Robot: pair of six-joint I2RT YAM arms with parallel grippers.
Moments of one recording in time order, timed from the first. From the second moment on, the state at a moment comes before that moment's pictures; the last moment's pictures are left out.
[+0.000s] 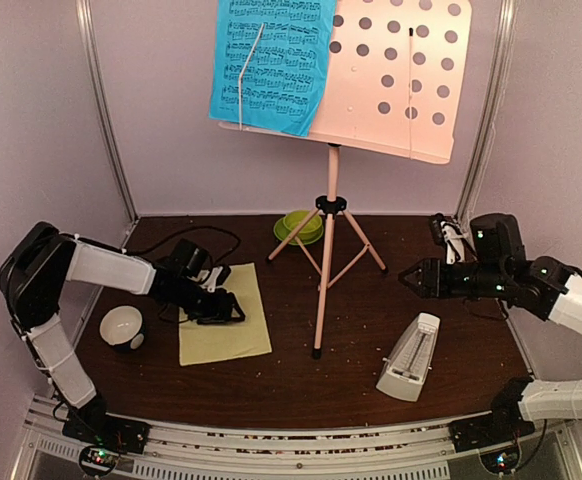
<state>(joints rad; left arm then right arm) -0.53 1.75 0.89 -0.16 0.38 -0.45 0.59 0.92 0.81 -0.46 -0.13 0.45</state>
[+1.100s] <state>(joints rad) -0.16 1.80 1.12 -0.46 0.51 -0.30 1.27 1.58 1.43 -0.57 0.37 0.43</state>
